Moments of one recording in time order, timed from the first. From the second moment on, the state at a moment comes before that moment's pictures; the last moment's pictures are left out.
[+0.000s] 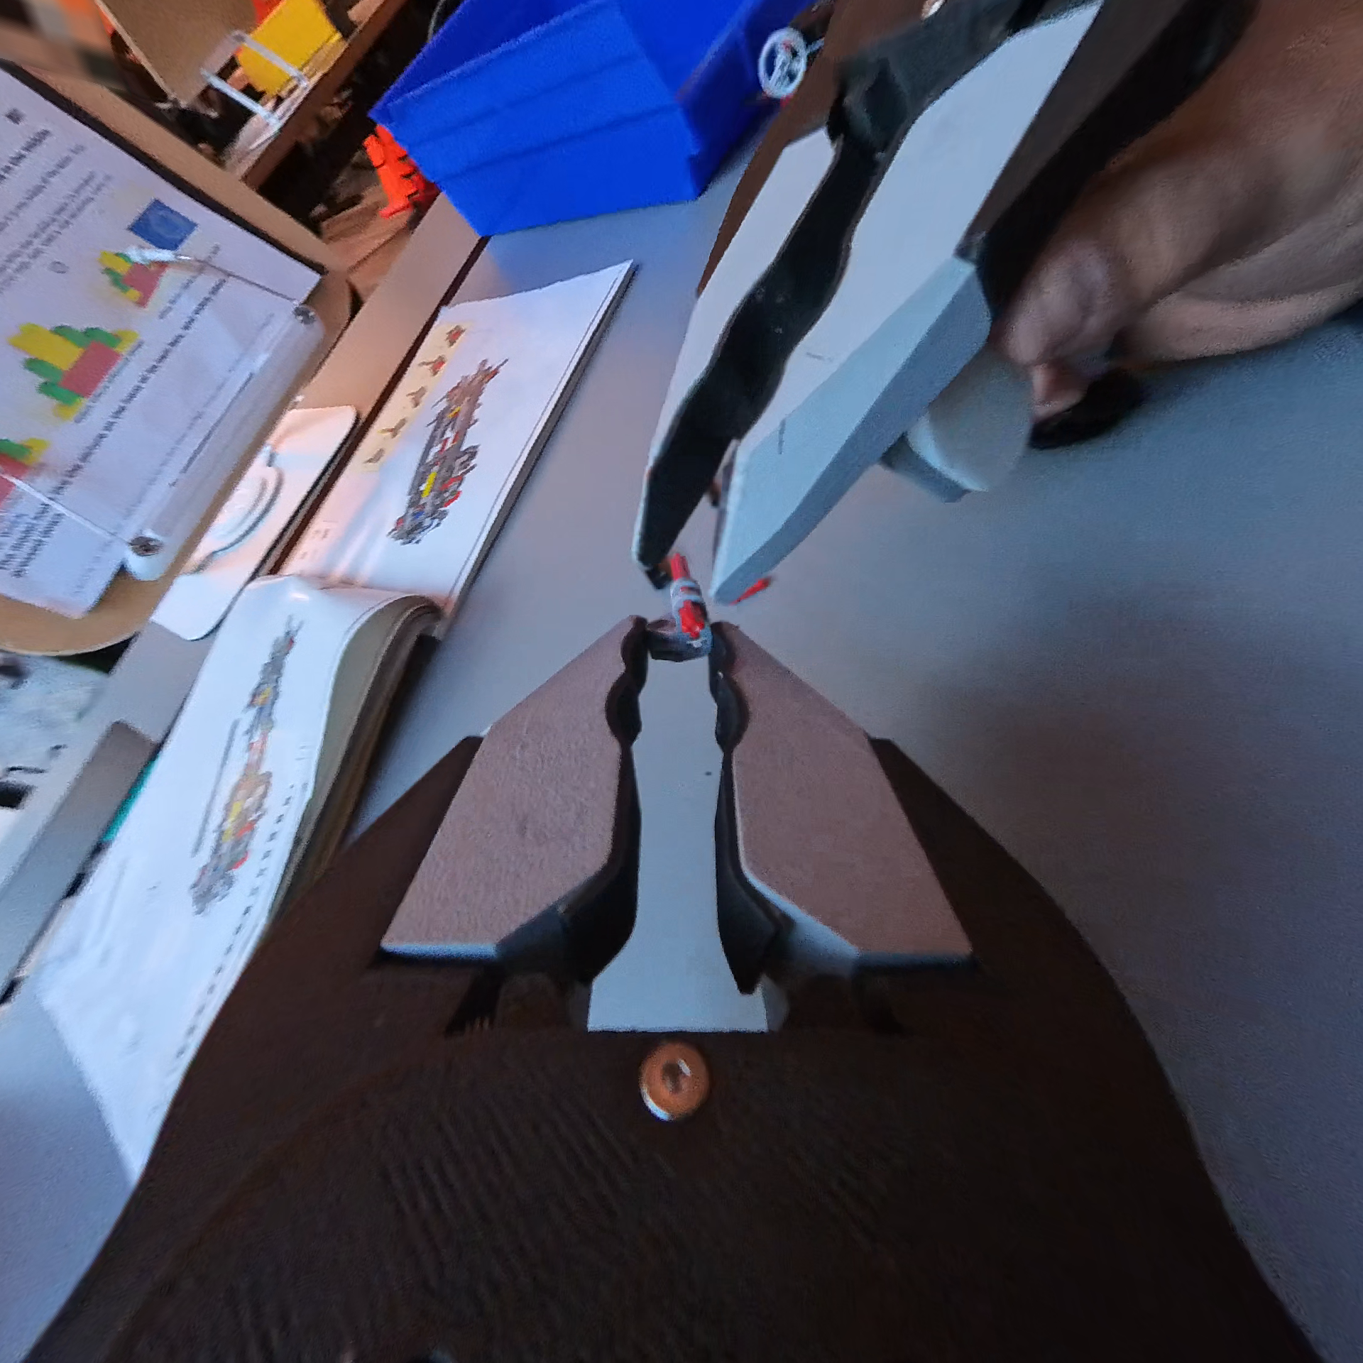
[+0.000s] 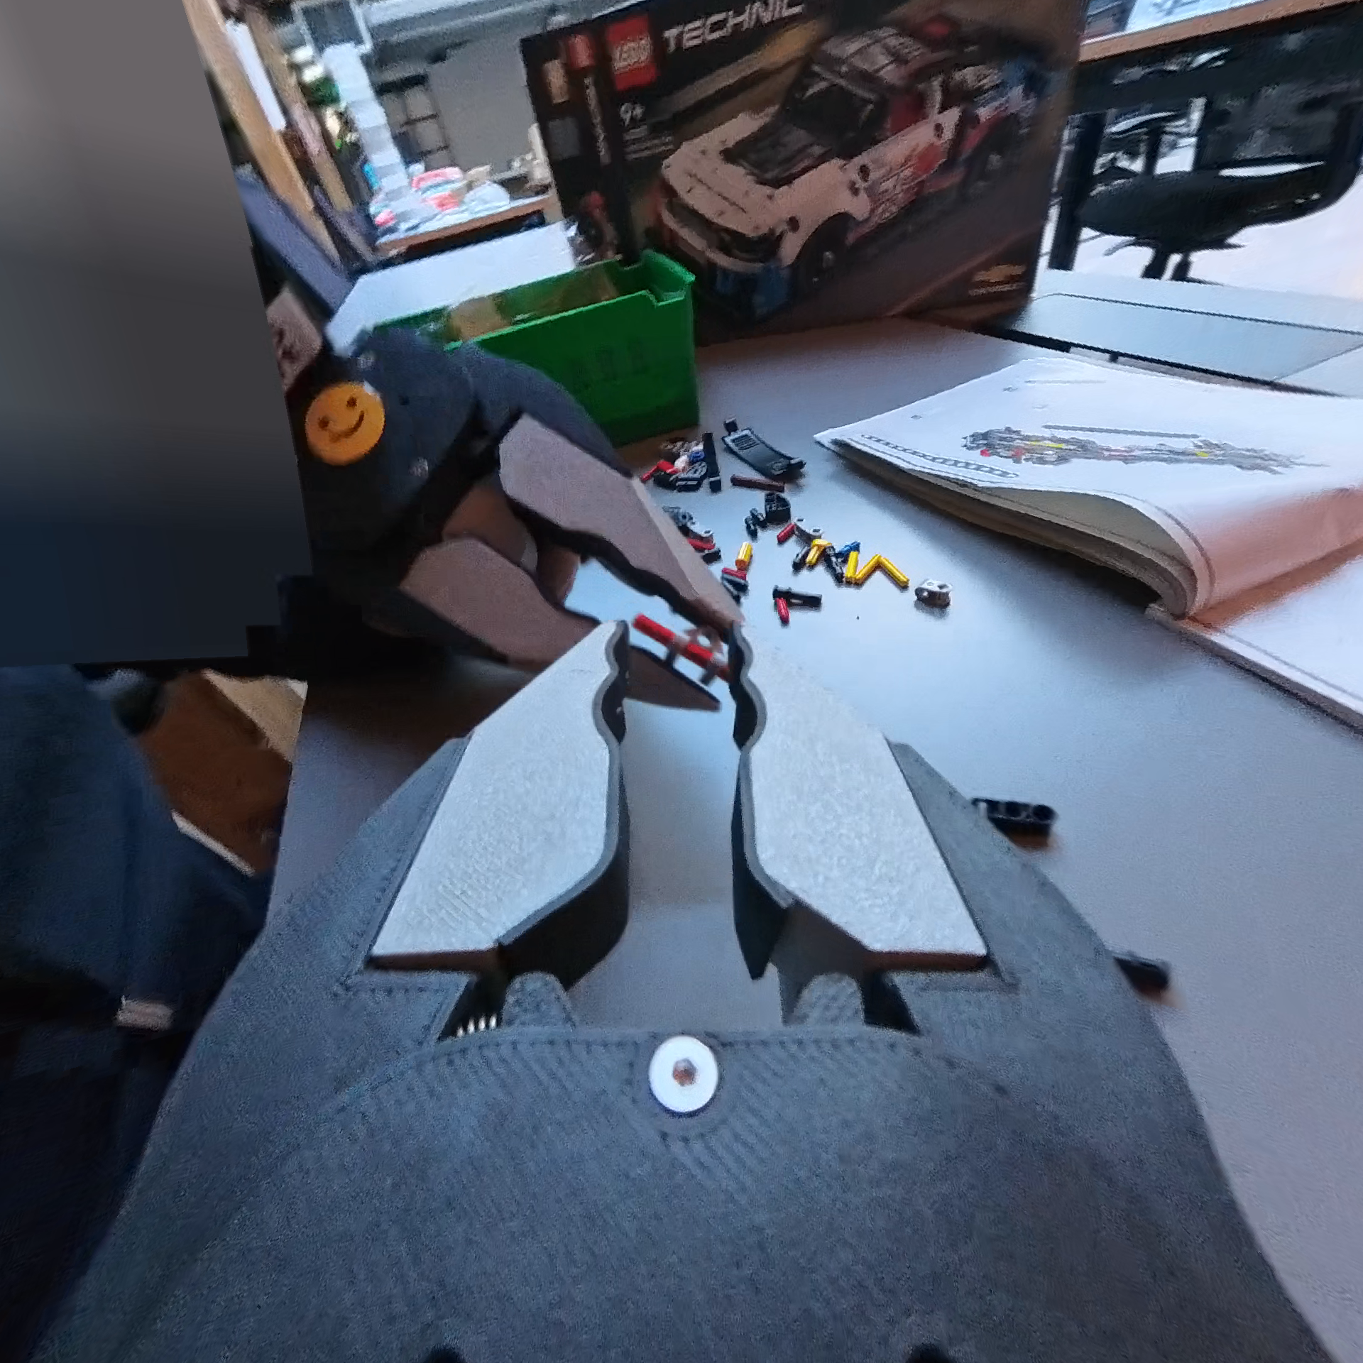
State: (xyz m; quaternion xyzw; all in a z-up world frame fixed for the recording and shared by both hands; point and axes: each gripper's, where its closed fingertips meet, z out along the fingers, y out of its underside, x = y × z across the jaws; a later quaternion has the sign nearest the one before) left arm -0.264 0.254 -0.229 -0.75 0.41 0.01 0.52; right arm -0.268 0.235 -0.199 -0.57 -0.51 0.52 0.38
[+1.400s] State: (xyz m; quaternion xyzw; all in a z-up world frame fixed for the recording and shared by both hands) left arm -0.267 0.249 -0.203 -0.64 0.45 0.20 0.59; right arm -0.273 0.236 -0.193 -0.61 -0.39 0.58 0.36
